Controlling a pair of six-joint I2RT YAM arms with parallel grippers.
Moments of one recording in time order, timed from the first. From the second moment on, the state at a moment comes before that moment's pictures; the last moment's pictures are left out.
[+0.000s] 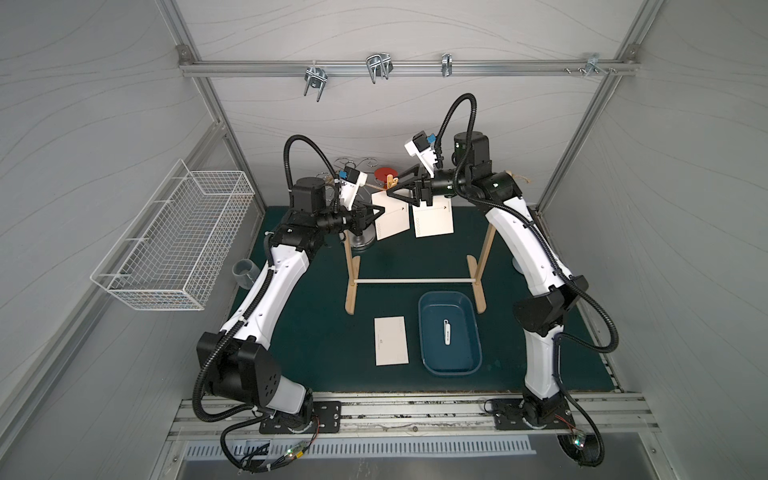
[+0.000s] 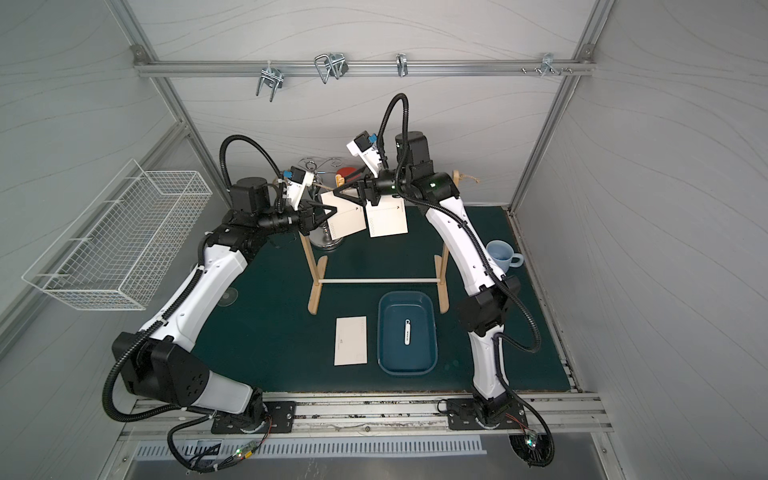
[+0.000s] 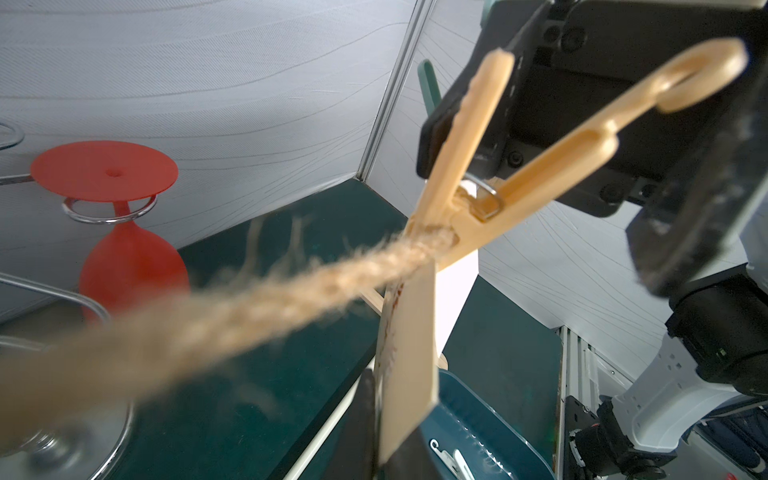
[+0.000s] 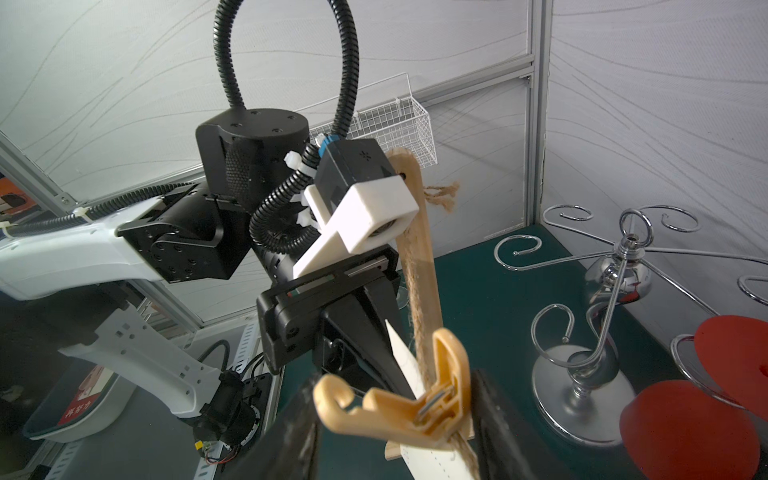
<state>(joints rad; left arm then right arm) -0.18 1.48 1.47 -0.33 0.82 -0.11 0.55 2.05 2.46 -0.70 -0.99 -0.04</state>
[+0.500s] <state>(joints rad) -0.18 1.48 1.47 -0.34 0.84 -0.10 0.55 2.05 2.46 -0.69 -0.98 -0.05</state>
